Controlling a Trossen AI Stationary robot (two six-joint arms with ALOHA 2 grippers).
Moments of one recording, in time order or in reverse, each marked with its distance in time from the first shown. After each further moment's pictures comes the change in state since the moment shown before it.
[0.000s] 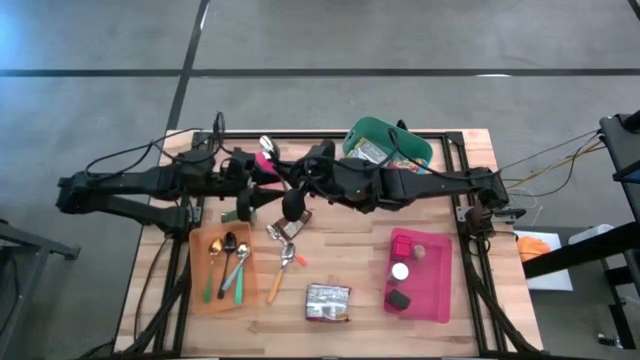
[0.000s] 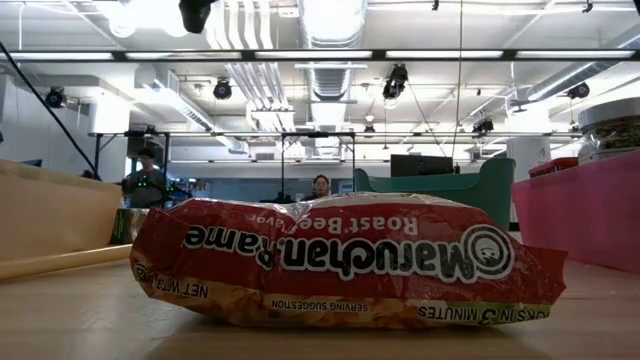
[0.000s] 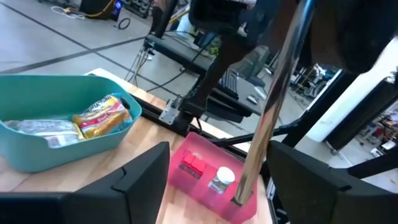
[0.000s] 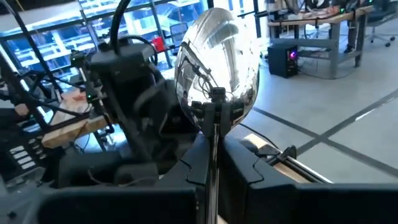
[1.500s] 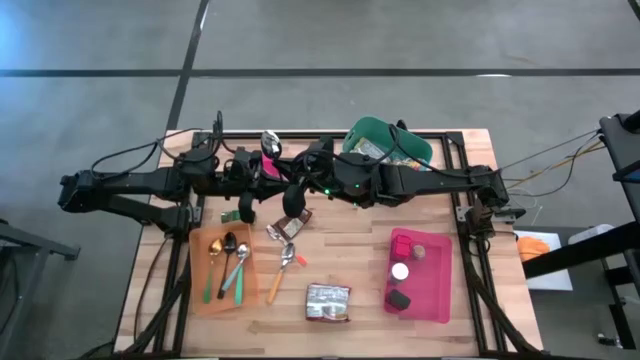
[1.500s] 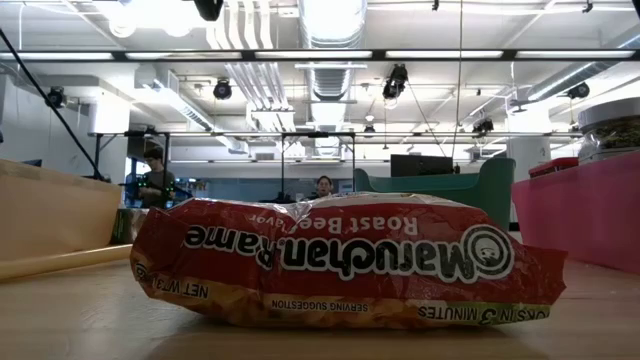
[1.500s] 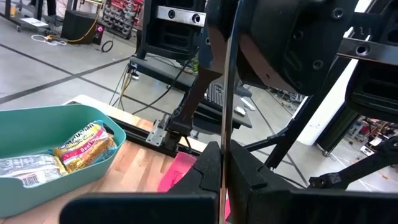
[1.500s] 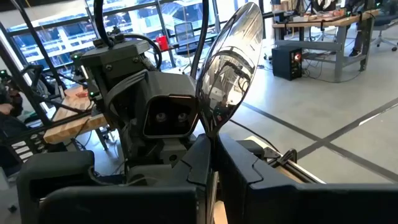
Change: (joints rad) left arm 0.000 0.049 0.008 0.136 0.034 0.071; right arm -0.017 0.000 -0.012 0.010 -0.053 -0.018
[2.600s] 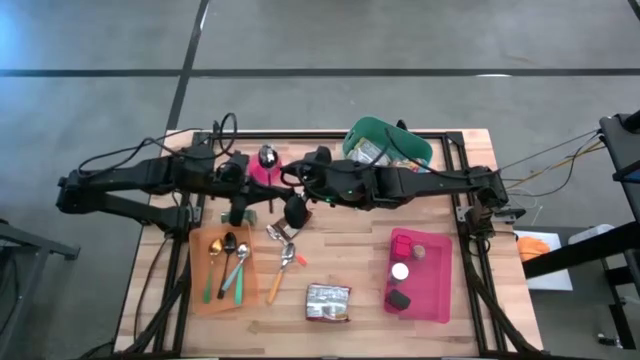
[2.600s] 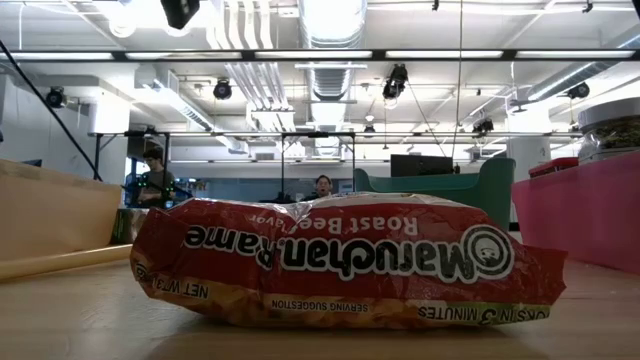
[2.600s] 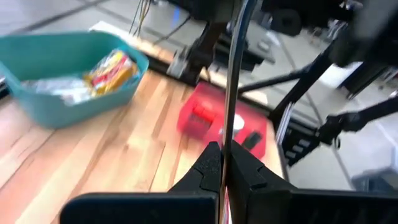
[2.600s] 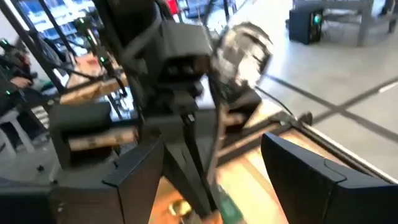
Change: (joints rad) left arm 0.001 -0.051 0.135 -0.507 0.031 0.008; right arm 0.002 0.000 0.002 -0.153 -0.077 0.086
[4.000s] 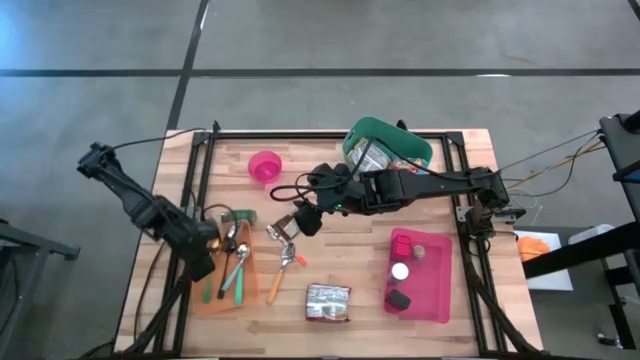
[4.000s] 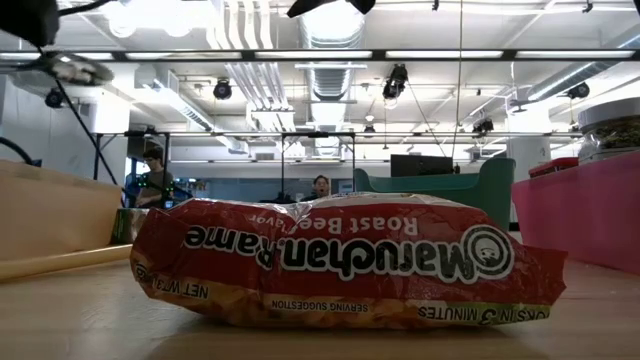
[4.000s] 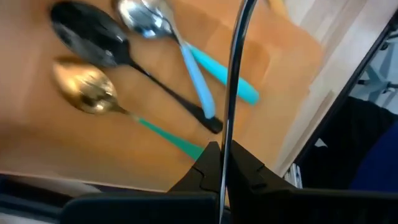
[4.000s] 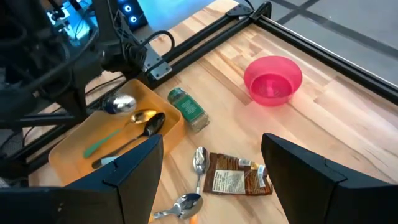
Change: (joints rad) left arm -0.717 -0.083 -0.224 -0.708 -0.003 -0.928; right arm 0.015 -0.003 -0.006 -0.447 0.003 0.282
